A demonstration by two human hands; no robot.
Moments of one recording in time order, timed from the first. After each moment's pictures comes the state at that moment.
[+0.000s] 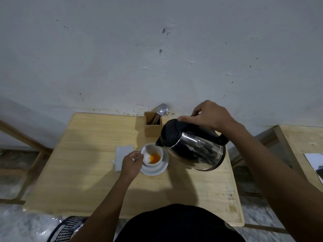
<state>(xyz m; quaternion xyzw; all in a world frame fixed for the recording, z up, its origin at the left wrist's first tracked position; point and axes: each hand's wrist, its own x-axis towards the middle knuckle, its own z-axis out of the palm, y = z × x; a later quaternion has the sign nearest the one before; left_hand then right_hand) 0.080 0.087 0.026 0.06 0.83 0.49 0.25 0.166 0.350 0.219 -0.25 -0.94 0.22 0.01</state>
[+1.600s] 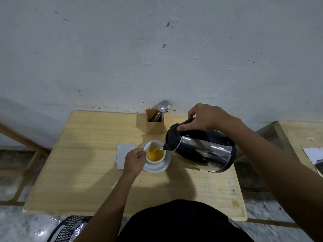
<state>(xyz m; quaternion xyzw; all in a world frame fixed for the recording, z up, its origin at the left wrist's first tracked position) 0.078 0.088 0.029 0.07 0.84 0.48 0.24 0.154 0.325 0.221 -0.20 -0.96 0.15 -0.12</state>
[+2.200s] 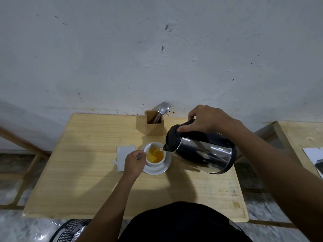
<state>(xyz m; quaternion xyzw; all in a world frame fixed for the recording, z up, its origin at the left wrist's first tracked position) 0.076 0.088 0.029 0.08 0.85 0.47 0.23 0.158 0.322 0.224 -0.21 -0.96 0.15 -0.12</state>
